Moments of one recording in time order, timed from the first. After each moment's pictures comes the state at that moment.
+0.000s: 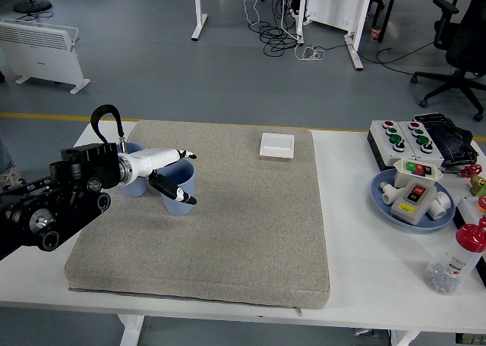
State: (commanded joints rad) left arm -1.05 0.40 -0.50 -0.83 1.60 -0.31 0.09; right arm 0.12 -0.11 1.13 0.18 -0.47 -0.19 -0.28
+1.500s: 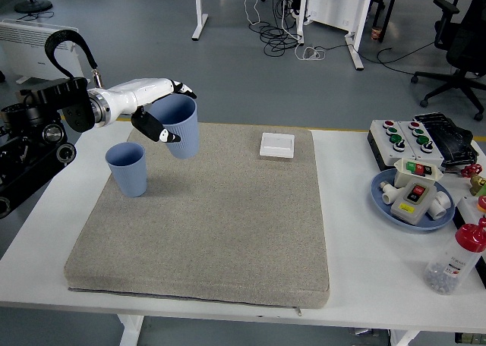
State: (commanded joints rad) left arm -1.15 0.58 -0.73 -1.09 1.62 -0.38 0.15; right arm 0.12 -0.11 1.14 0.18 -0.47 -0.19 -0.28
